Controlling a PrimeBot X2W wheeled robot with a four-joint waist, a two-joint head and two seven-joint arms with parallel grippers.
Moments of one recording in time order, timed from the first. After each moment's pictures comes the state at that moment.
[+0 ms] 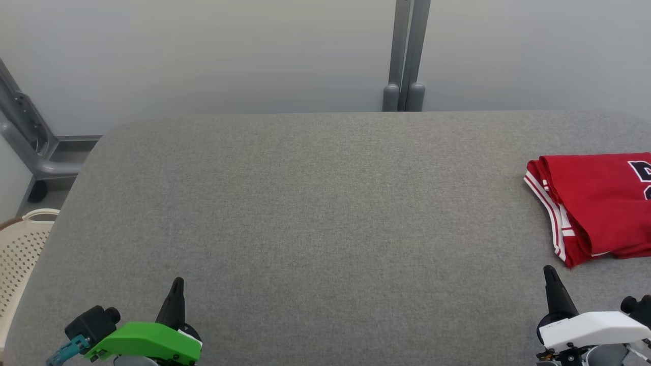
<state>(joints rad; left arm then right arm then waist) -0.03 0.10 -0.11 0.34 -0.90 -0.05 -0.04 0.04 -0.04 -0.14 0.23 0.84 0.13 -0.04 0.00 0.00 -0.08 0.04</state>
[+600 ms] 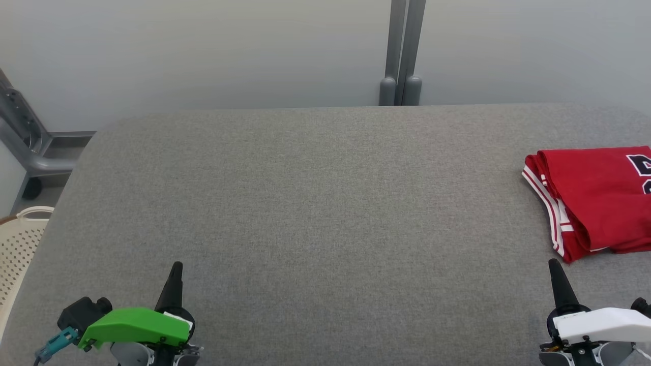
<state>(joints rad) -0.08 0.09 -0.07 0.34 -1.10 -0.07 0.01 0.03 -0.04 -0.15 0.21 1.05 0.13 -0.01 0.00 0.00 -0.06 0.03</state>
